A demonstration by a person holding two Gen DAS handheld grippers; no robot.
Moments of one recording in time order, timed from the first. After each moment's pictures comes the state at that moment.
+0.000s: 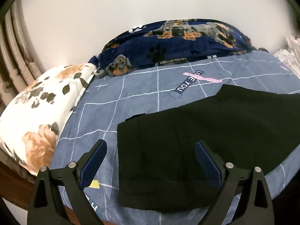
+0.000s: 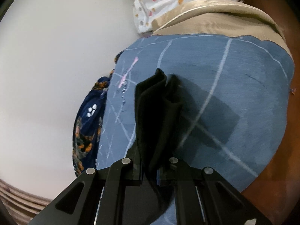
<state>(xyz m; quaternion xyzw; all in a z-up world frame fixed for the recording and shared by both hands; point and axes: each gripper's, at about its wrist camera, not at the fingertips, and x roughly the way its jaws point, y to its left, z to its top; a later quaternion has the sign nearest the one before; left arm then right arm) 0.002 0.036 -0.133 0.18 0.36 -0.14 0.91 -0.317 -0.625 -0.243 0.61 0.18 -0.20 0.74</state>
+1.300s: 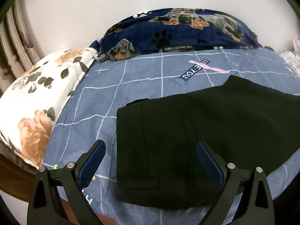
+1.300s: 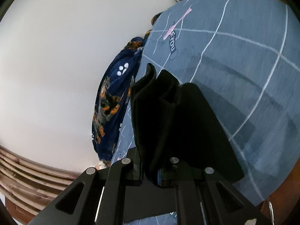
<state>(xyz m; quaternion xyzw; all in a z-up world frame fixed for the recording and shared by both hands) 0.013 0.044 -0.153 0.16 0.40 -0.13 0.89 -0.252 -0.542 -0.214 0.61 0.21 -0.08 0.76</state>
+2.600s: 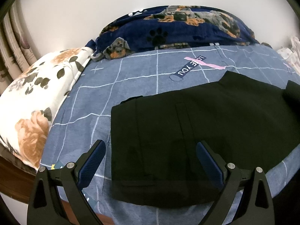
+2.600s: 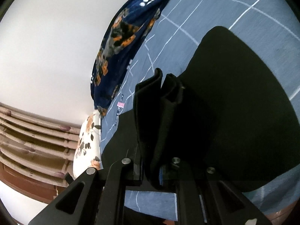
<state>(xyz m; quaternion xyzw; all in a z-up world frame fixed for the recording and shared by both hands) 0.009 0.037 -0.156 0.17 0.41 -0.14 0.89 -0.158 -0.422 -0.224 0.53 0.34 0.04 0.78</state>
